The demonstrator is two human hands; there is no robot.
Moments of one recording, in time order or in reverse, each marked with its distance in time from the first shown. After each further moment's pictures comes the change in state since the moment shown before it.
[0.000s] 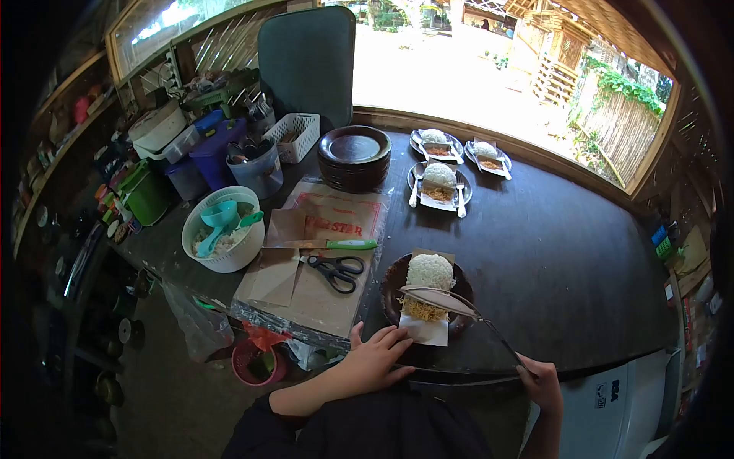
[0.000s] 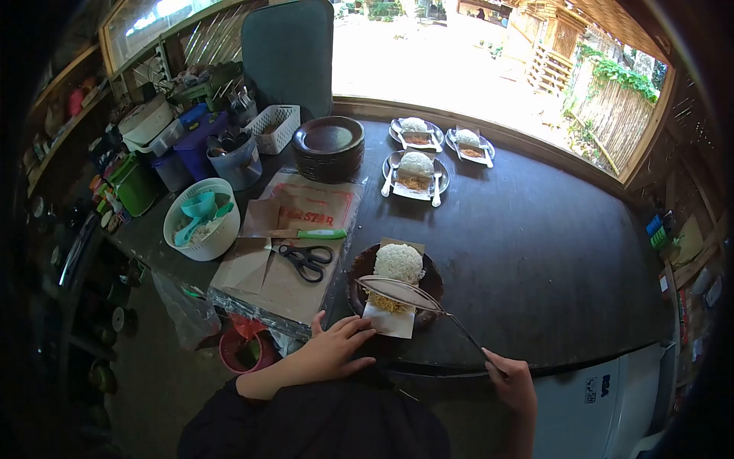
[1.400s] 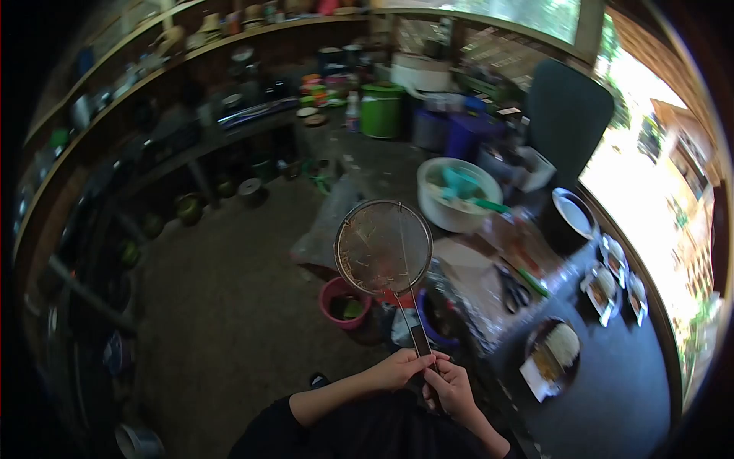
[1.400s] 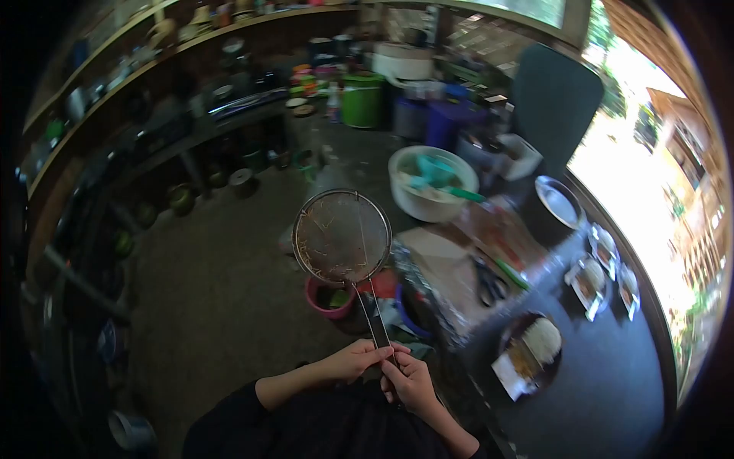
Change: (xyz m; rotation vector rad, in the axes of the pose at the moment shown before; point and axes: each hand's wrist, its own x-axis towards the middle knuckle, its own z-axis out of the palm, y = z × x) left_hand -0.174 0.000 0.031 -1.519 0.609 -0.380; right_hand 0.009 -0.146 0.250 0.637 -1.223 0.079
